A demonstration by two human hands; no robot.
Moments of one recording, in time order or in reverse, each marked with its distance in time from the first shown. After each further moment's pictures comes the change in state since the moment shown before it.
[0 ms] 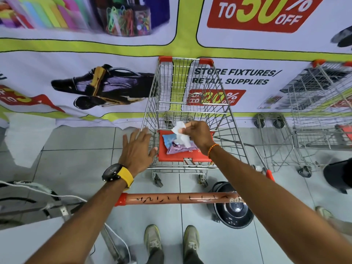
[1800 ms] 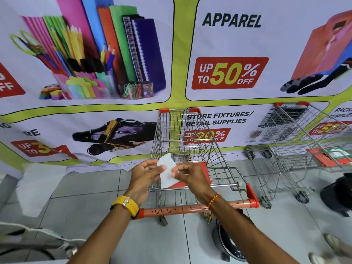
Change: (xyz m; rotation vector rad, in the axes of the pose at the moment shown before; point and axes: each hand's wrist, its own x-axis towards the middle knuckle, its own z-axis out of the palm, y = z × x) left_hand -0.082 0.049 -0.118 -1.589 0.061 -0.306; right_hand -0.184 -0.101 0.024 0.199 -0.051 -0.113
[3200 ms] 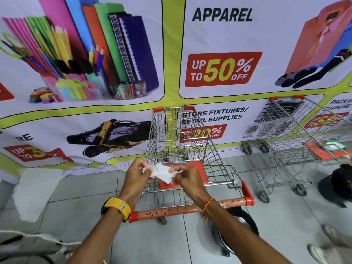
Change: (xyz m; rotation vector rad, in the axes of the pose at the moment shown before) left_hand 0.011 -0.005 -0.002 0.409 0.026 0.173; right_hand 0.005 0.019 -0.009 -0.113 0.097 -0.036
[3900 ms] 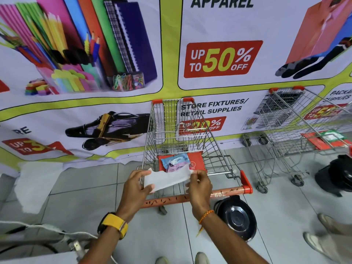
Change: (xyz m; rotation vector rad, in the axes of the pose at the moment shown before) left_hand -0.050 -0.048 -0.011 0.242 -0.027 0.106; right_hand -0.045 0.040 0.010 0.107 0.601 0.228
